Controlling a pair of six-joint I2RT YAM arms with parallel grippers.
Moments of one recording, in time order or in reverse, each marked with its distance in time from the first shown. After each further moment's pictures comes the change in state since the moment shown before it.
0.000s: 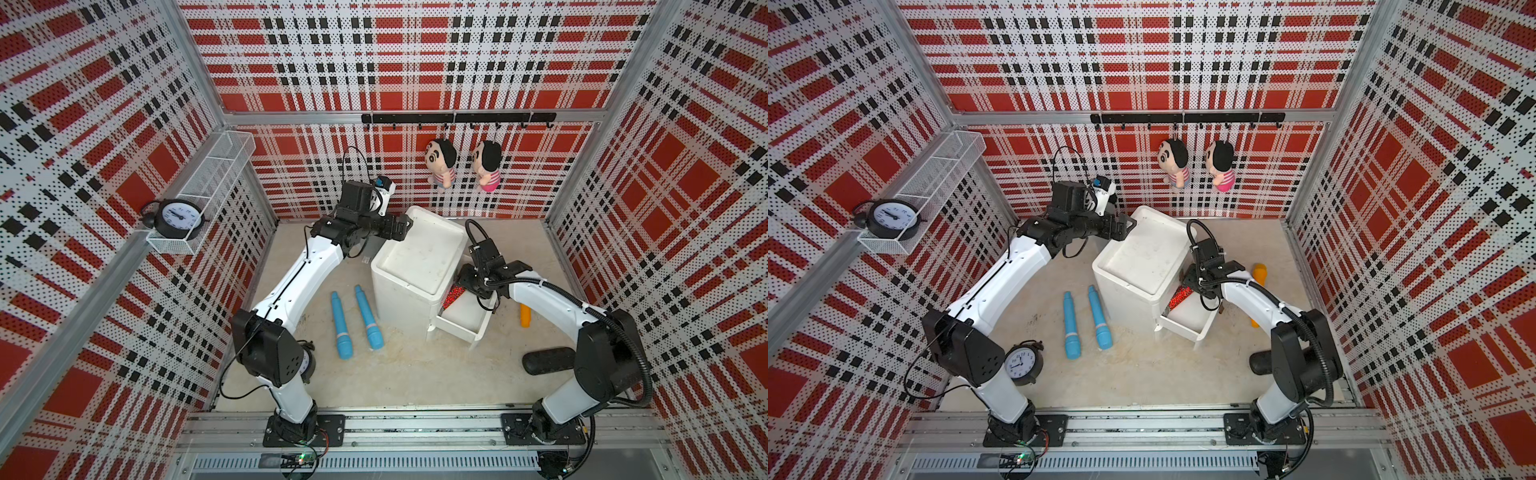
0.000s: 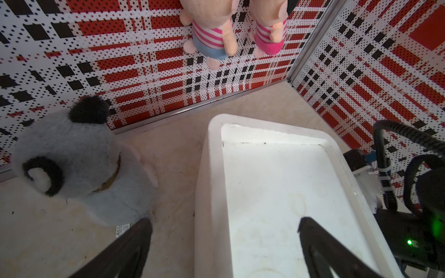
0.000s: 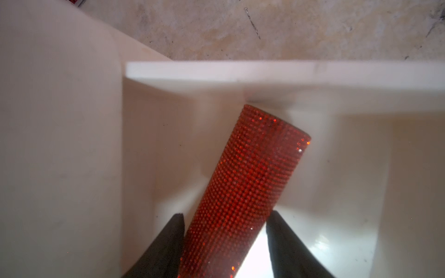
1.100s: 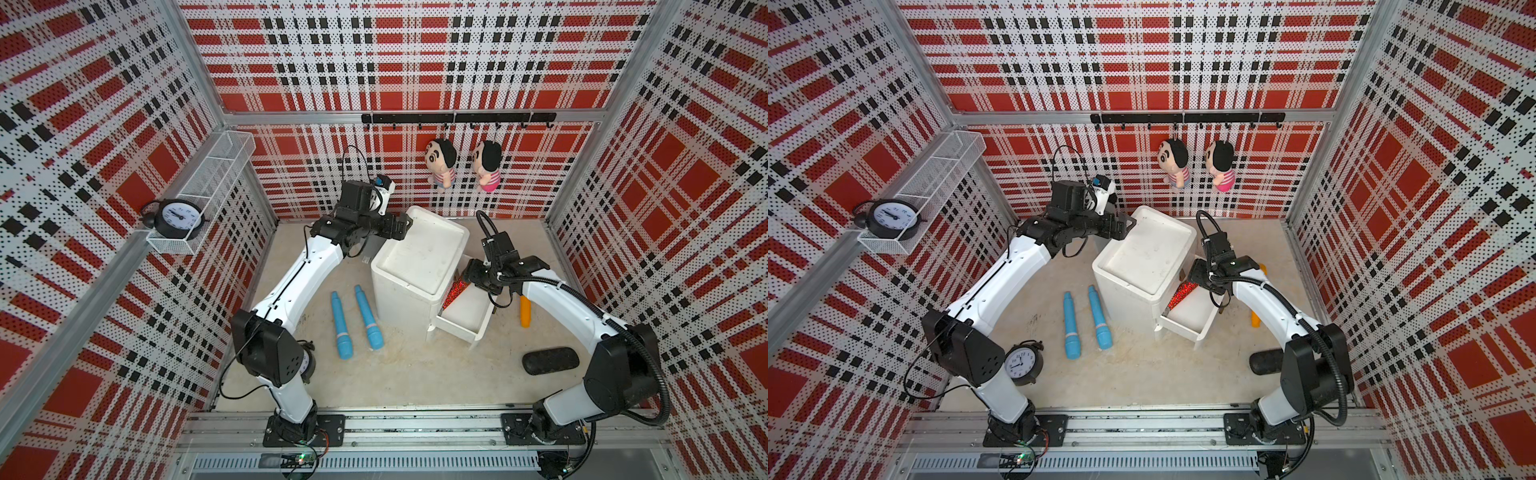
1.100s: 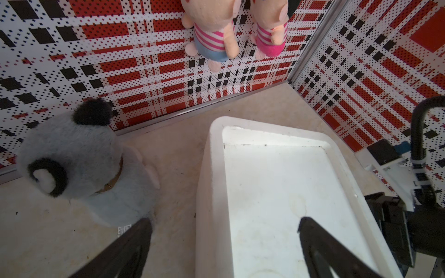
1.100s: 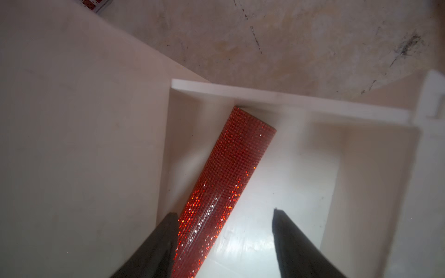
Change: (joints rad) left arm -0.001 0.000 0.007 -0.001 -0.007 0.000; right arm -0.060 -0.076 0.050 -0.107 -0.061 -0.113
